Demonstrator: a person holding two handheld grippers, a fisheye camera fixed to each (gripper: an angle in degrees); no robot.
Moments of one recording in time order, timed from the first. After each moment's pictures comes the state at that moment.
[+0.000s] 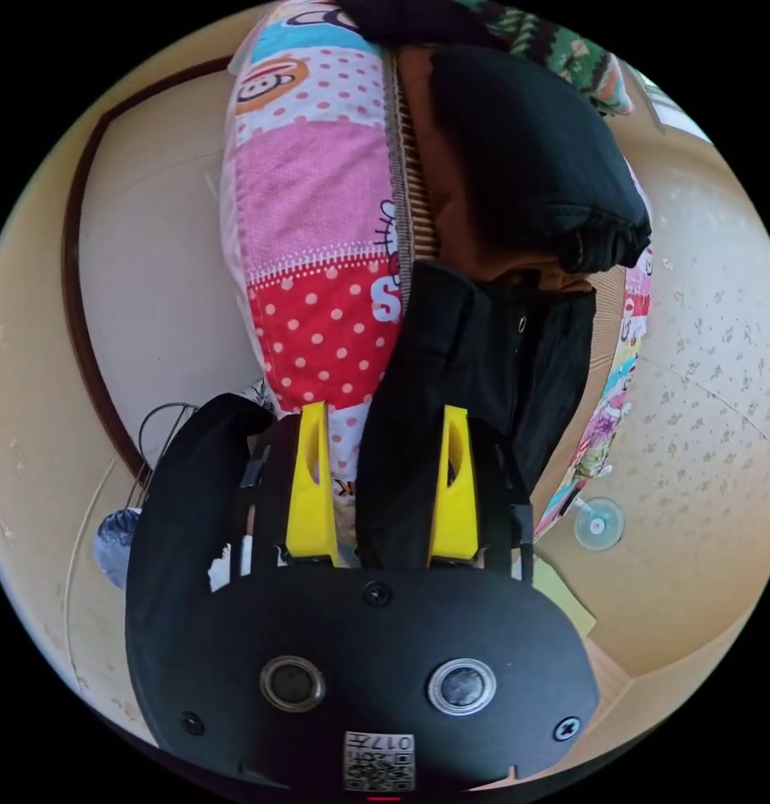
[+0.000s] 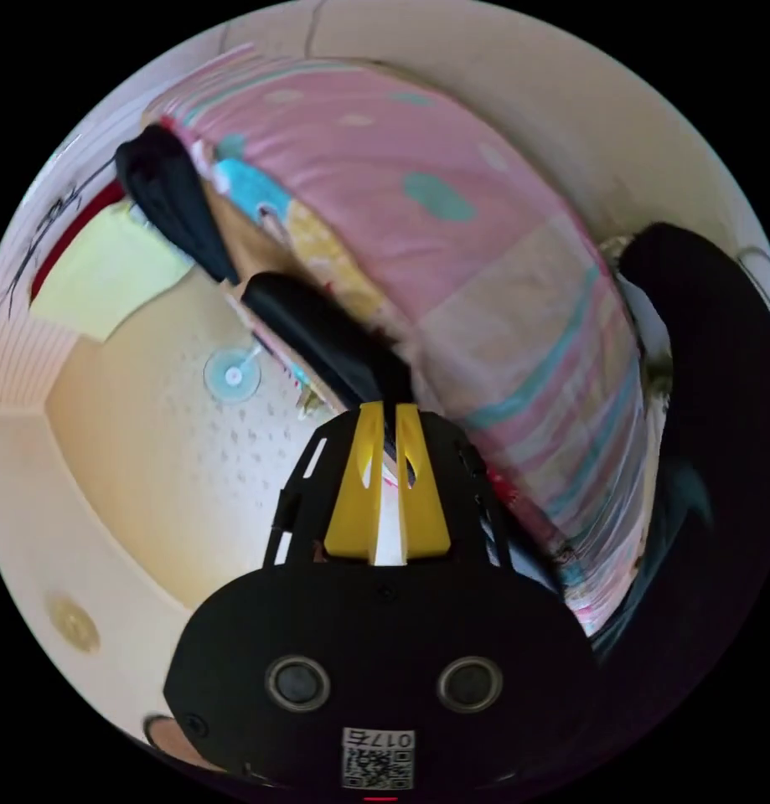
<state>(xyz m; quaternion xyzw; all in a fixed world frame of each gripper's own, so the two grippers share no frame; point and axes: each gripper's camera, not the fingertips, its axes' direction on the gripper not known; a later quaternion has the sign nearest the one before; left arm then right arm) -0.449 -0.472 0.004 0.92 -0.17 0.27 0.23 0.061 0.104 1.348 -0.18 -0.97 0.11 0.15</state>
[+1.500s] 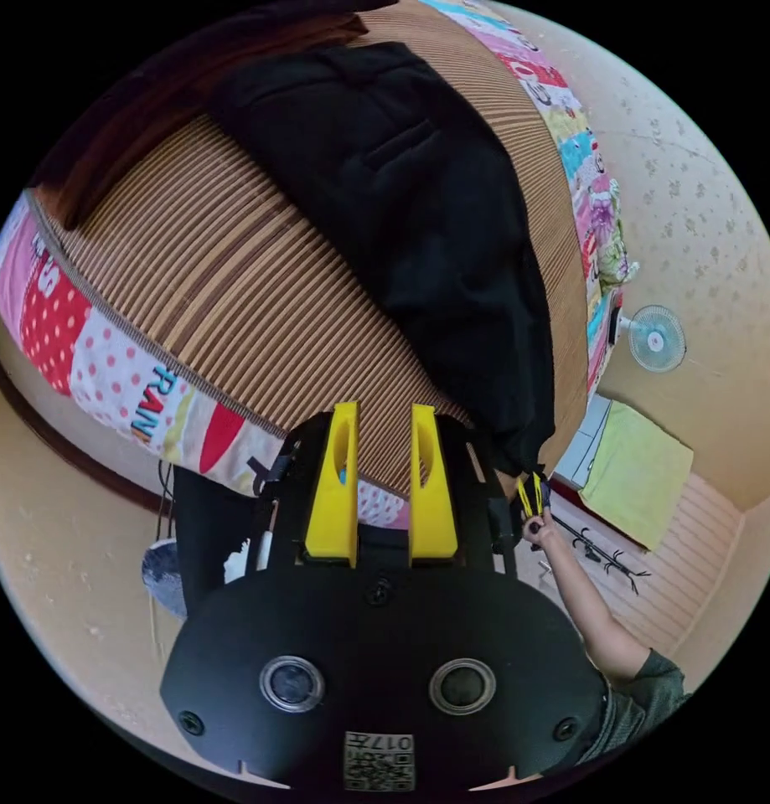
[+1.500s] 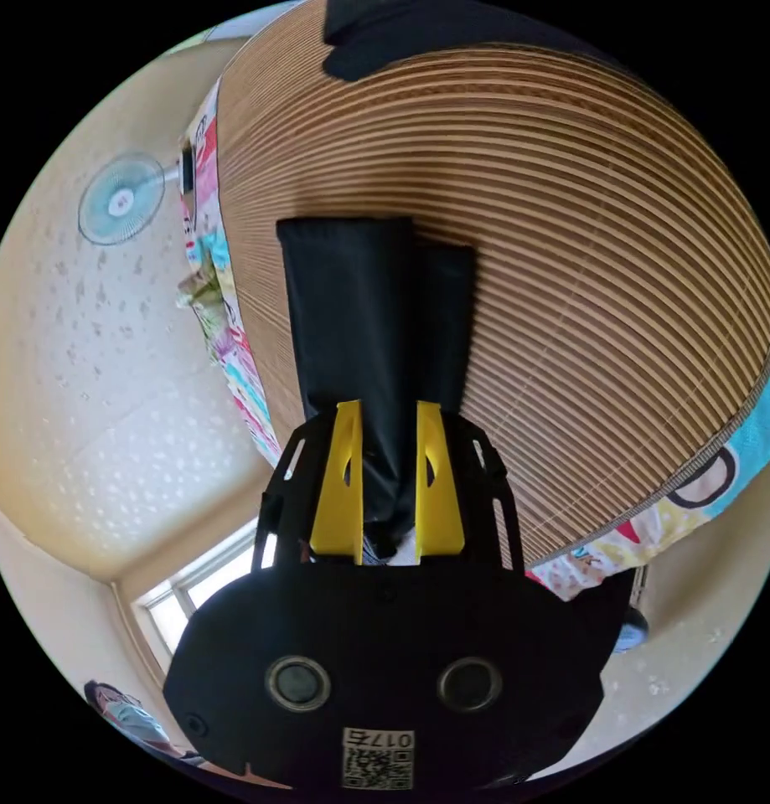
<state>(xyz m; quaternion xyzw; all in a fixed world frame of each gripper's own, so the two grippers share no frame) -0.299 -0.694 -0.003 0.83 -0.45 0.21 0.27 0.207 0.056 1.059 -0.04 -0.88 -0.14 0.44</state>
